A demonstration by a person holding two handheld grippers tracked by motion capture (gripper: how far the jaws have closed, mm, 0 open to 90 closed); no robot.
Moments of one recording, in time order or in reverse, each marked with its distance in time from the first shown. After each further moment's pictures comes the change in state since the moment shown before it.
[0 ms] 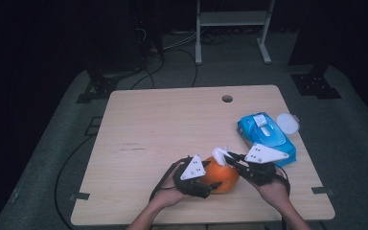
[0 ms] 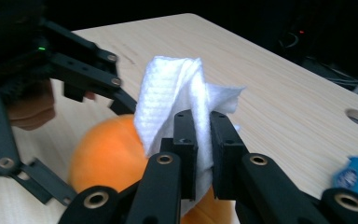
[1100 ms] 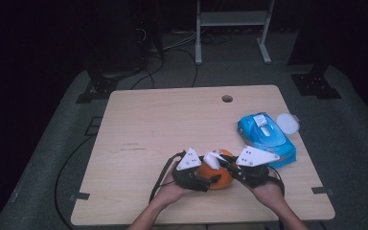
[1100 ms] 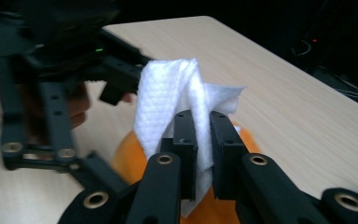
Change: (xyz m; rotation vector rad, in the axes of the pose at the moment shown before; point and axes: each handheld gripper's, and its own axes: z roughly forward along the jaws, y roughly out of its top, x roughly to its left) left arm 0.015 -0.003 0.002 -0.058 0.004 -0.170; right arm 0.016 0.012 0.009 0.007 0.038 -0.065
